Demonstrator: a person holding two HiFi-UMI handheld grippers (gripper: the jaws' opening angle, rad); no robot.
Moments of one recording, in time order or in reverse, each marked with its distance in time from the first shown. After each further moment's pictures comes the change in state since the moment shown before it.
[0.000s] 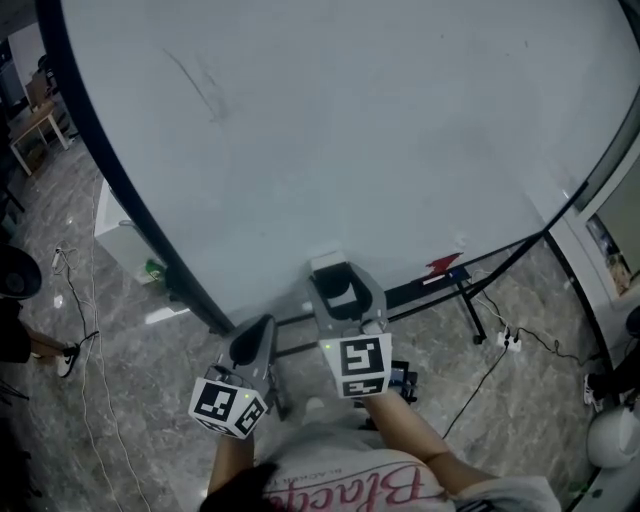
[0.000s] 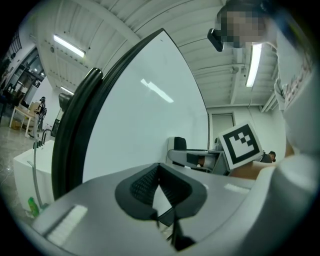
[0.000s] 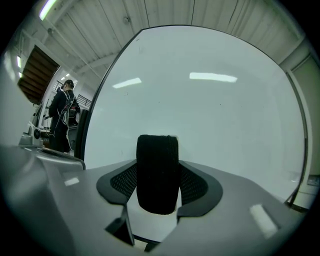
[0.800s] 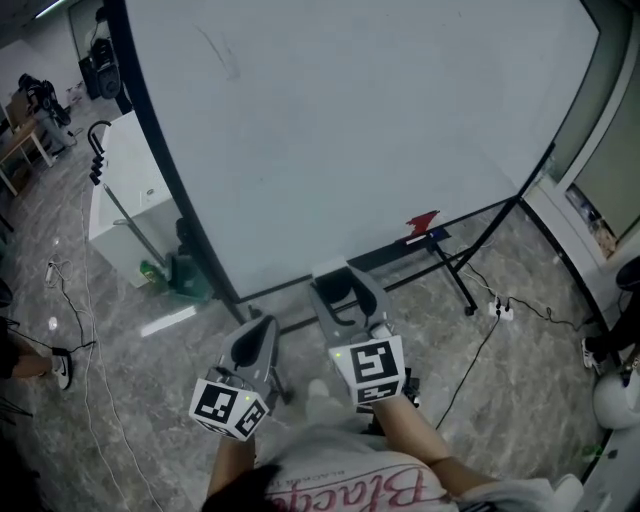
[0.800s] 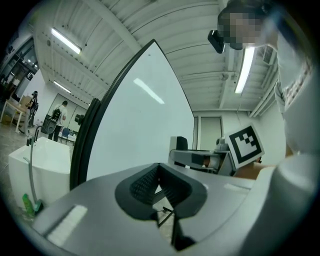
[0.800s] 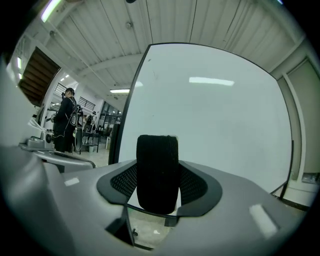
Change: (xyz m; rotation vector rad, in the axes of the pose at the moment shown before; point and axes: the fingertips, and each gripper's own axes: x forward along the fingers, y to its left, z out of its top) left arm -0.068 -0.046 -0.001 -0.013 0.005 -0.112; right arm -0.094 0.038 0.002 0.007 -0.003 -0.010
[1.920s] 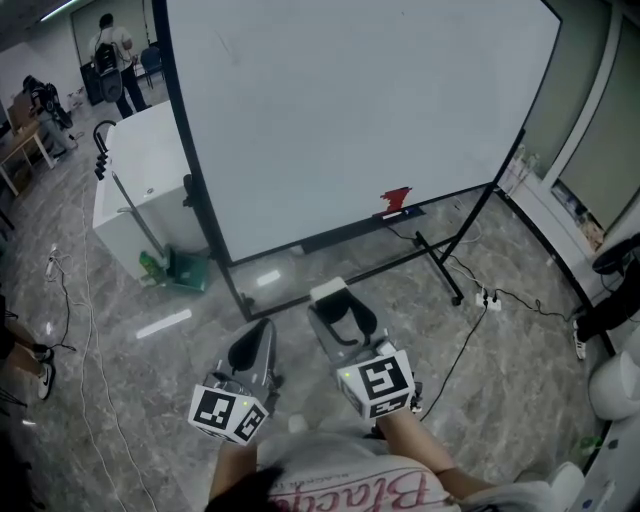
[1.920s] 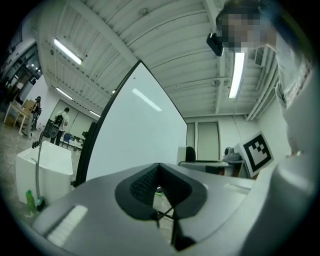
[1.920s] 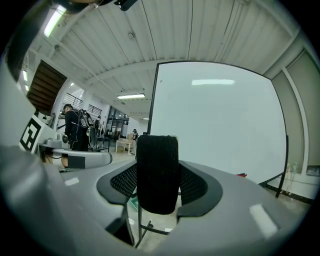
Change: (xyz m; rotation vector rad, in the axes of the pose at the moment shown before) left arm -0.084 -0.082 0.009 0.013 -0.078 0.008; right arm -0.131 0.048 -0.009 0.040 -0.009 0.081
